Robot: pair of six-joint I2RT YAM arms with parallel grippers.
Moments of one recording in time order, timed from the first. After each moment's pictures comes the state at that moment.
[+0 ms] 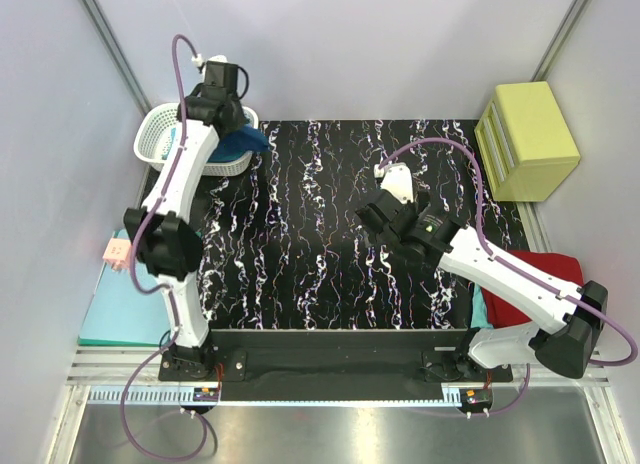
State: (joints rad) left arm -0.17 2.00 2.13 -0.84 -0.30 -0.40; right arm 0.91 1.31 1.28 -0.94 0.71 0.55
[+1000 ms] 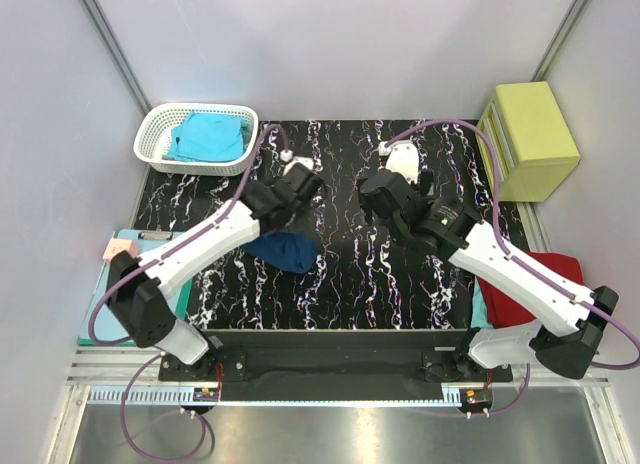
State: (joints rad) left arm -0.75 1.51 1.38 -0.88 -0.35 -0.53; right arm 0.91 1.31 1.43 -0.89 0.74 0.49
